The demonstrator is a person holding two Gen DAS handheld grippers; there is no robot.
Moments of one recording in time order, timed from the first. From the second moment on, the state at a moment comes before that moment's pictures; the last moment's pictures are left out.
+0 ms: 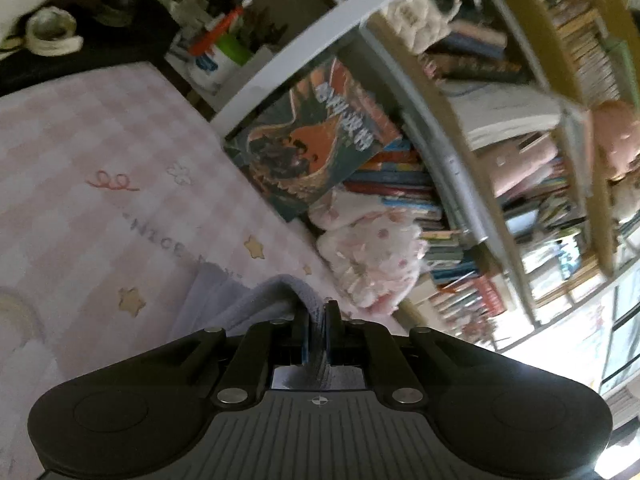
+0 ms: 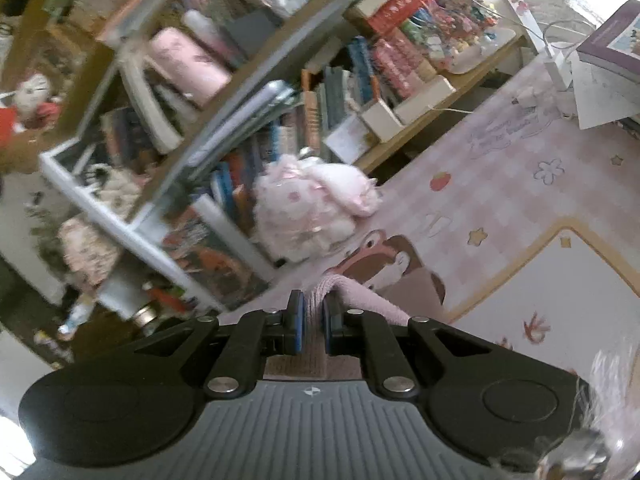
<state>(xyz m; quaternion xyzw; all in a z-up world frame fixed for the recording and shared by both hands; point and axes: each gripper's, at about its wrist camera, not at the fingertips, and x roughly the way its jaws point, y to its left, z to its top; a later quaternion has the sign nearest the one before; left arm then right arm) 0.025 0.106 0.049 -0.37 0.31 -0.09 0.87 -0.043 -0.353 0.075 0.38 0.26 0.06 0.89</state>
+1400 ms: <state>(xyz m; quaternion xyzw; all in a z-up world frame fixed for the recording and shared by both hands) 0.105 0.056 0.007 -0.11 0.36 -0.14 0.91 0.071 -0.322 -0.003 0.13 0.39 -0.04 0.91</state>
